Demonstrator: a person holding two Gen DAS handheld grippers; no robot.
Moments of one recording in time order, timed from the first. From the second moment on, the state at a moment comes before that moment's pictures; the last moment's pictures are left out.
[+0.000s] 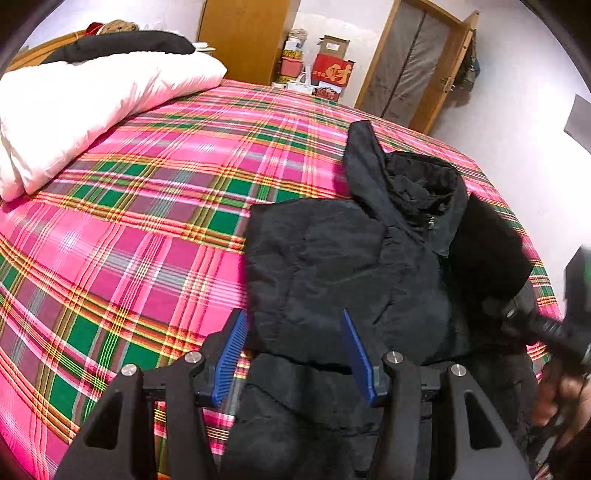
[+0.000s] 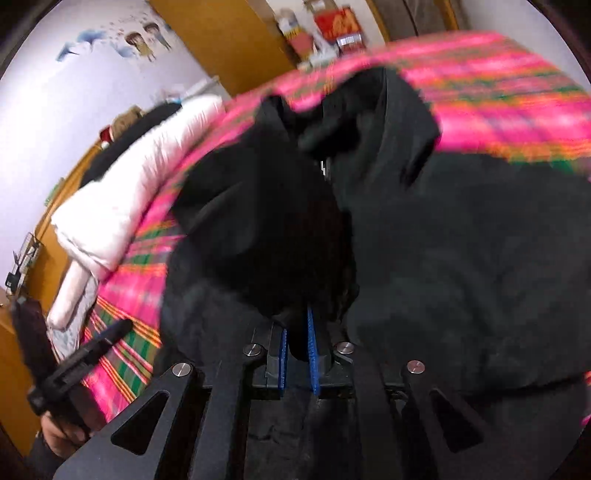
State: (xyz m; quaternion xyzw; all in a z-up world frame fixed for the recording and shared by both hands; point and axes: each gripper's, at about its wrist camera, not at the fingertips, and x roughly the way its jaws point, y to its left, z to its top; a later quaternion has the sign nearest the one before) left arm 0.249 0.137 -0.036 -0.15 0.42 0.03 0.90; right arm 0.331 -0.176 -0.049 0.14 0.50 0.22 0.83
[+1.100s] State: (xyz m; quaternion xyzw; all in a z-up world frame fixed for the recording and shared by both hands) left arm 0.342 -0.012 -0.083 -0.04 0.44 -0.06 0.90; right arm 0.332 -0.335 -0.077 0.05 0.47 0.05 0.88
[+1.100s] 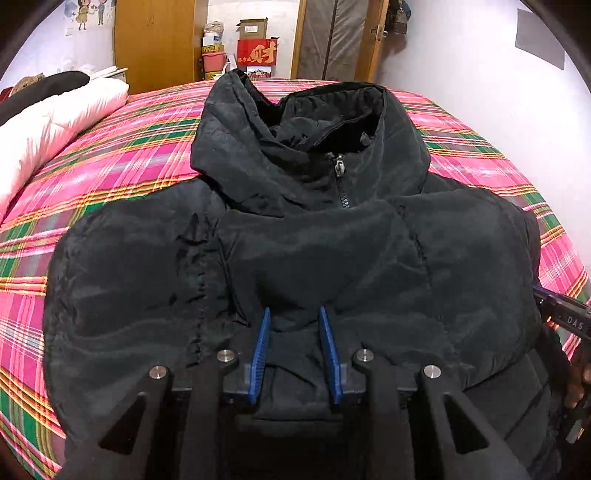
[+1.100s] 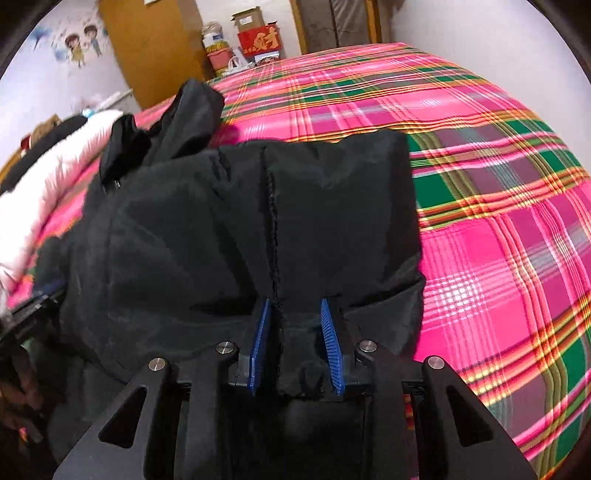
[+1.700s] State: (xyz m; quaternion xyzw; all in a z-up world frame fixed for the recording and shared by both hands) left arm 0.391 -0.008 -0.079 -0.01 0.44 -0.04 0.90; right arm 0.396 -0.331 -0.070 0.03 0.48 0.07 0.87
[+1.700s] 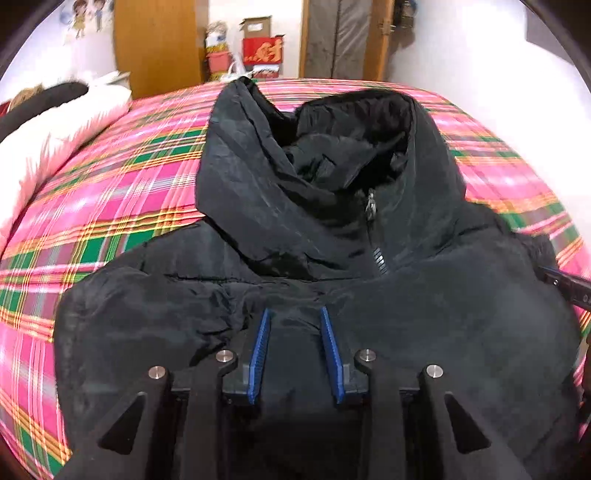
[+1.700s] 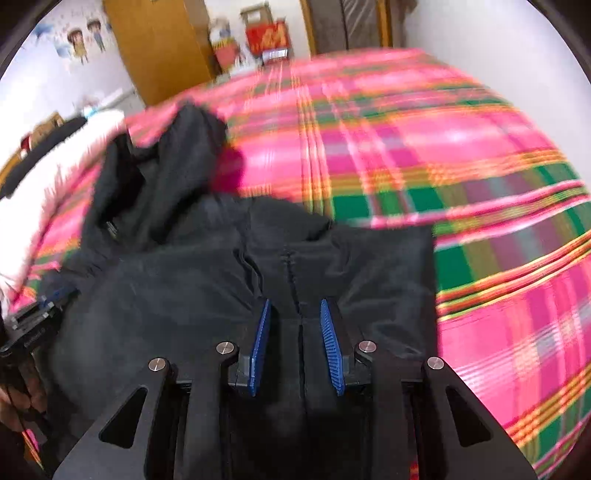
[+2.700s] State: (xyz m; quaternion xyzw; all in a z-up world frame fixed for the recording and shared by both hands) left arm 0.324 0.013 -0.084 -0.04 0.44 -0.05 0.90; right arm 0.327 -0.331 -0.073 0.03 0.49 0.08 0.87
